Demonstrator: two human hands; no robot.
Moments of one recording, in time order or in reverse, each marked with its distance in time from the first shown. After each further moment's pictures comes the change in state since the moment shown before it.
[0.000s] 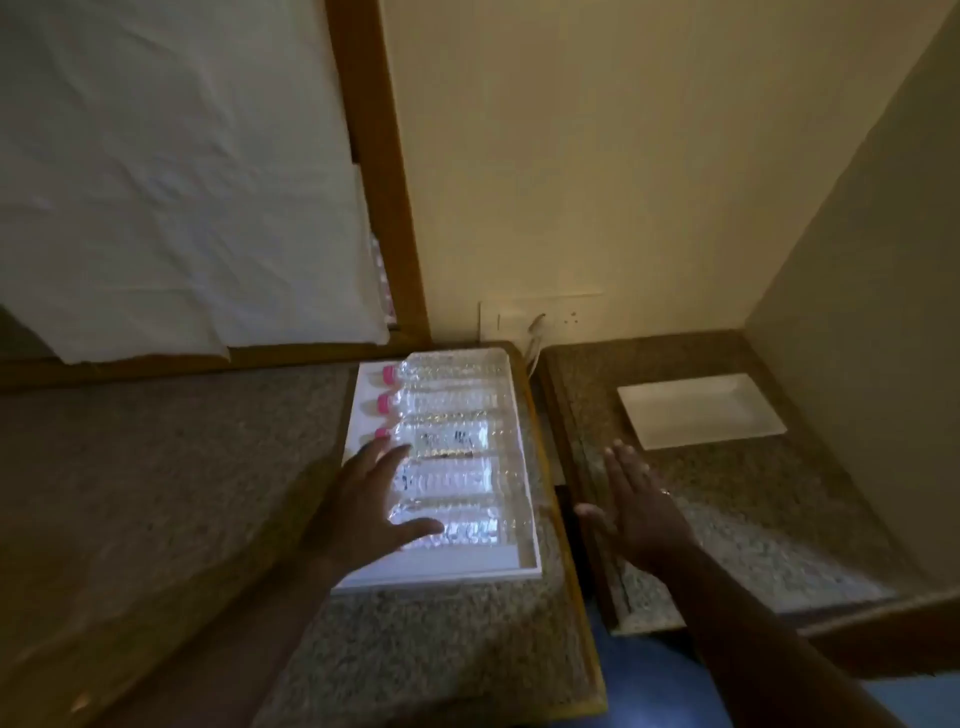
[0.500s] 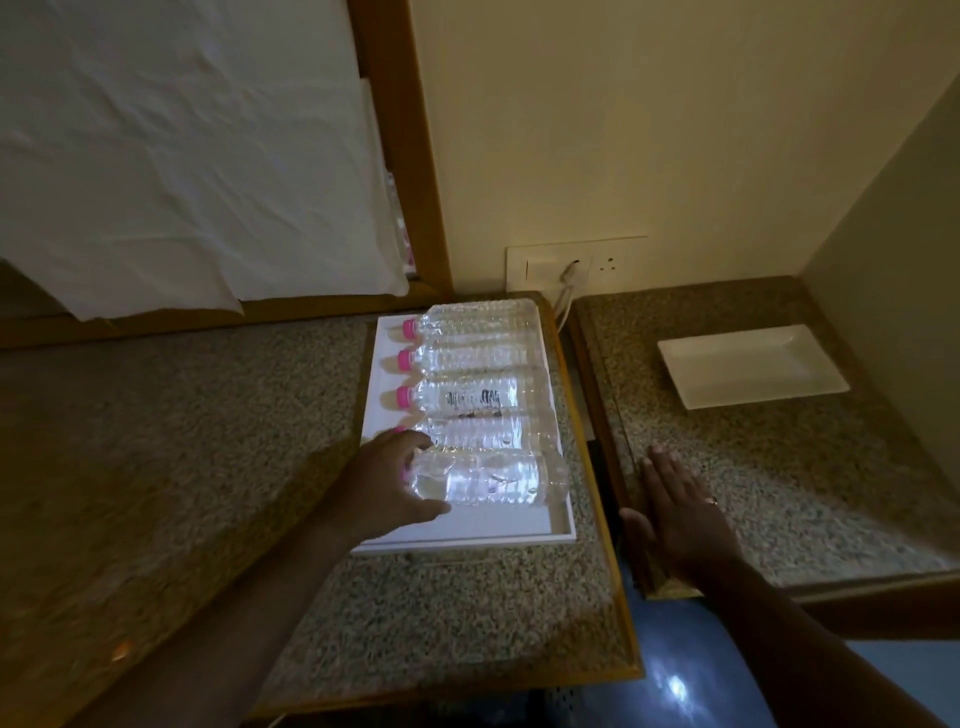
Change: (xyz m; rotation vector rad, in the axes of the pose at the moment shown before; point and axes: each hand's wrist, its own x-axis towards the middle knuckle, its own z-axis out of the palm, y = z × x) left_hand 0.009 -0.012 0.005 -0.115 -0.096 -0.034; right_hand -0.024 0.022 0.044 -0.124 -0.081 0.013
